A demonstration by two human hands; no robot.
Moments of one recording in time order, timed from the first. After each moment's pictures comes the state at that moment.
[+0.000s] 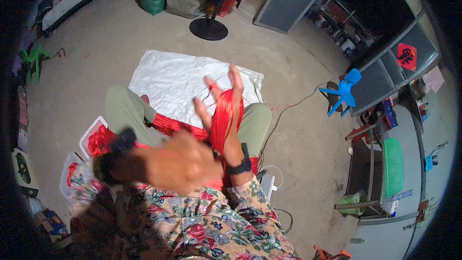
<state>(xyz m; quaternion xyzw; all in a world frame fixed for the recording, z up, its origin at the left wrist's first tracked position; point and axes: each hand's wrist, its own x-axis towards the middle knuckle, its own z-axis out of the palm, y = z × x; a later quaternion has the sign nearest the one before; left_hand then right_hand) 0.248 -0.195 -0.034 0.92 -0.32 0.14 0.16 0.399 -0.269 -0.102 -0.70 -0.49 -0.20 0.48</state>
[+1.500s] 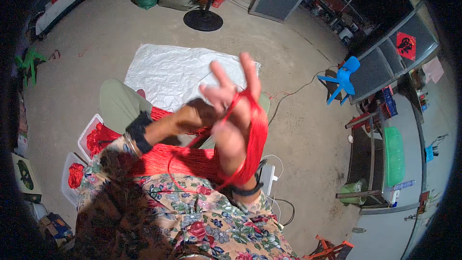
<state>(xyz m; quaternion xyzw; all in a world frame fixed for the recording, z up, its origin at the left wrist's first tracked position) 0.335 -0.164 -0.144 0.83 -0.22 0.16 0.49 0.353 -0.303 -0.046 -0.44 -0.48 0.03 0.76</state>
